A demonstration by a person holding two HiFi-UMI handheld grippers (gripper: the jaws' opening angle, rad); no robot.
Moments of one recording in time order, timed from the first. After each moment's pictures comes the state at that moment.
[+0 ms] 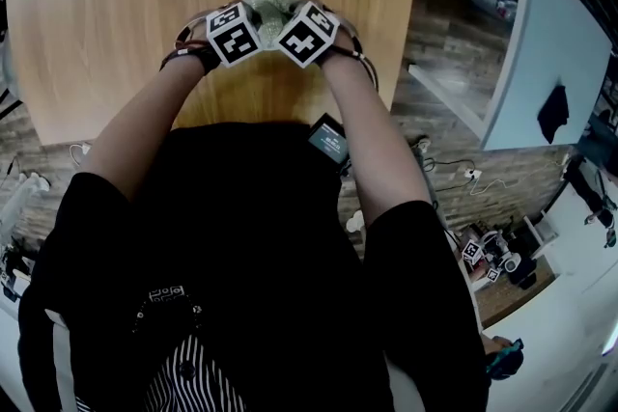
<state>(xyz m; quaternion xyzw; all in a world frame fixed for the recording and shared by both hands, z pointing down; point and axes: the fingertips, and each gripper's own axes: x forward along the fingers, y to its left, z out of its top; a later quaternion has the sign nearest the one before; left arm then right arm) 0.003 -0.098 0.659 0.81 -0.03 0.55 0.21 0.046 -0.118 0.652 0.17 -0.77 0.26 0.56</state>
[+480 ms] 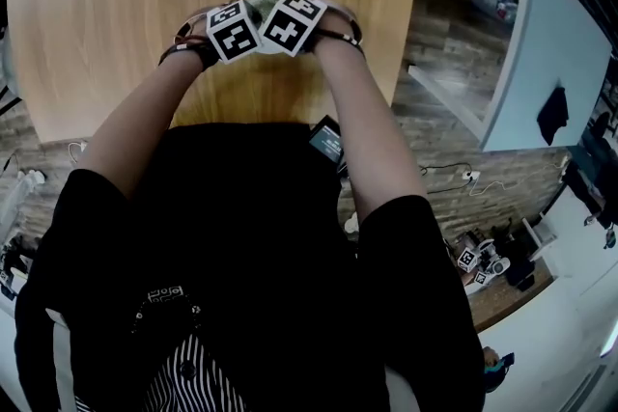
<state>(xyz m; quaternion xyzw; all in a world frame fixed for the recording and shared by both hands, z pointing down) 0.002 -0.094 0.658 0.80 -0.02 0.56 0.20 0.043 -0.125 0.656 0.09 -0.74 0.20 0.64</state>
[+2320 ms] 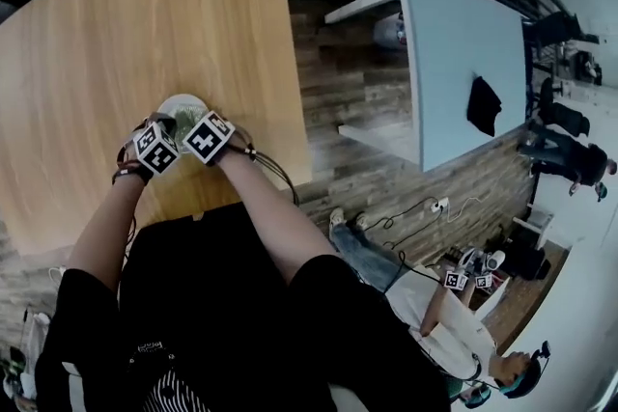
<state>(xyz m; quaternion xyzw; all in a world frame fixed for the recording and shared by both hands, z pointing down) -0.004 -0.096 0.649 0.80 -0.11 0.58 0.13 0.037 -0.074 0.637 0.23 -0.74 0.39 0.49</state>
